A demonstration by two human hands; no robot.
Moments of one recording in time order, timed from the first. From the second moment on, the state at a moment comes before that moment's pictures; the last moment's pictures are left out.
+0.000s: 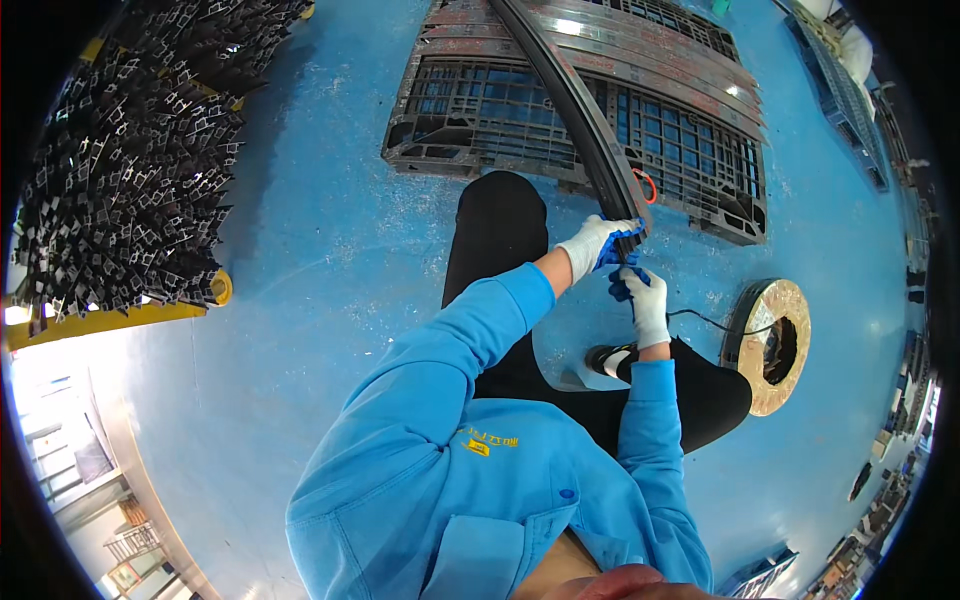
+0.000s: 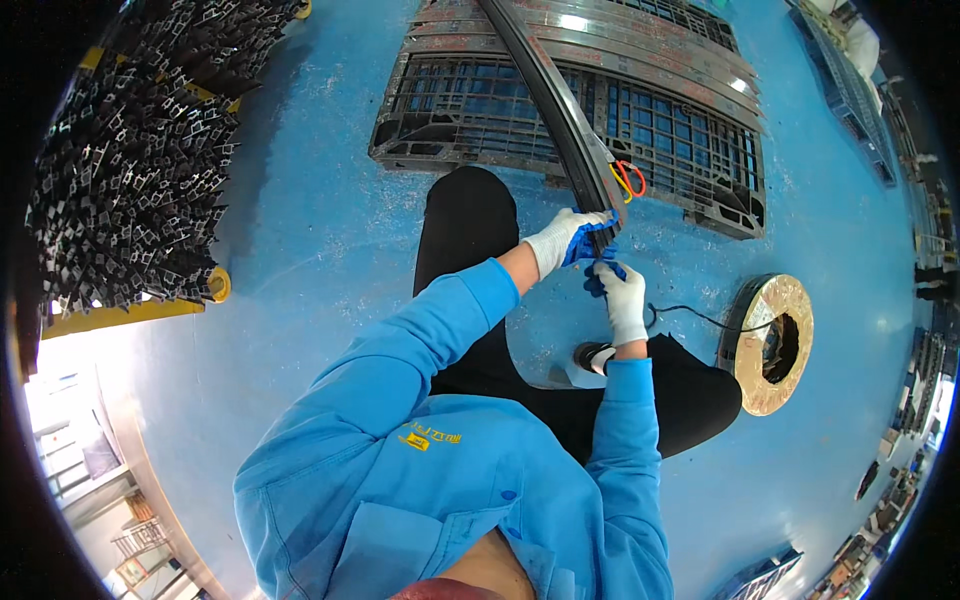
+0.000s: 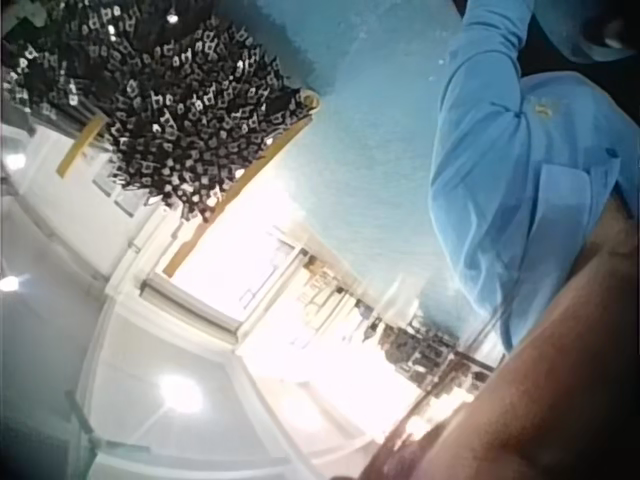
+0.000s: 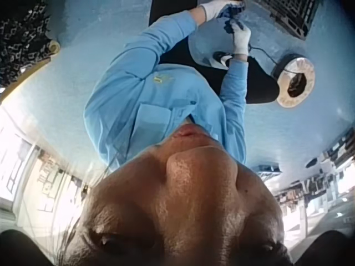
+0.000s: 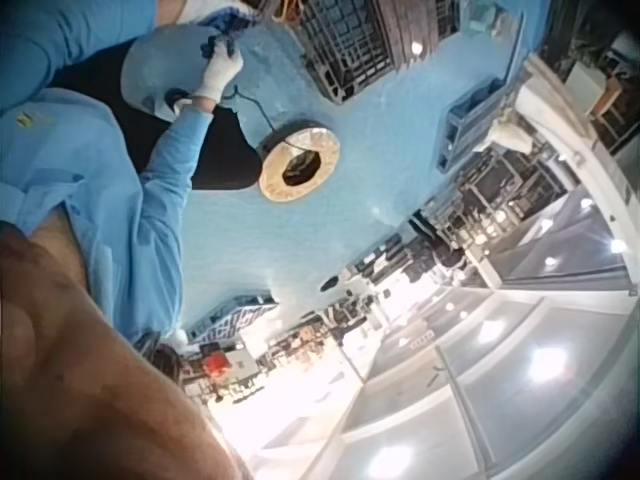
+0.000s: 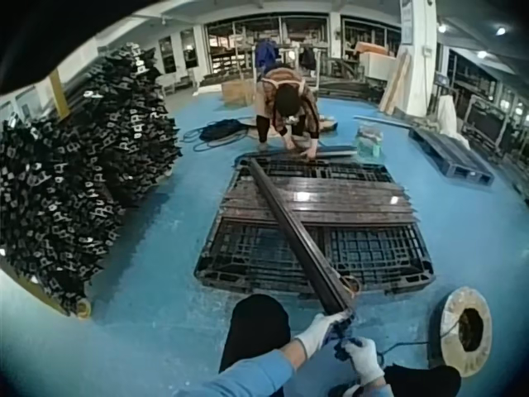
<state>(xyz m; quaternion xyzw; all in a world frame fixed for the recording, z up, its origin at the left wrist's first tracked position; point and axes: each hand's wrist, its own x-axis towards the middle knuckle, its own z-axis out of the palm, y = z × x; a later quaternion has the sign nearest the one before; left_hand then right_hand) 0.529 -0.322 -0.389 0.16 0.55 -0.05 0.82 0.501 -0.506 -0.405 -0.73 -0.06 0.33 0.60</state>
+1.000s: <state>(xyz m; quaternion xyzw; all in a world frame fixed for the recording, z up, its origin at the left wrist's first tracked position) 0.505 -0.328 -0.403 0.24 0.36 -0.02 0.90 0.498 -0.506 -0.406 -0.76 -0.05 0.31 0.57</state>
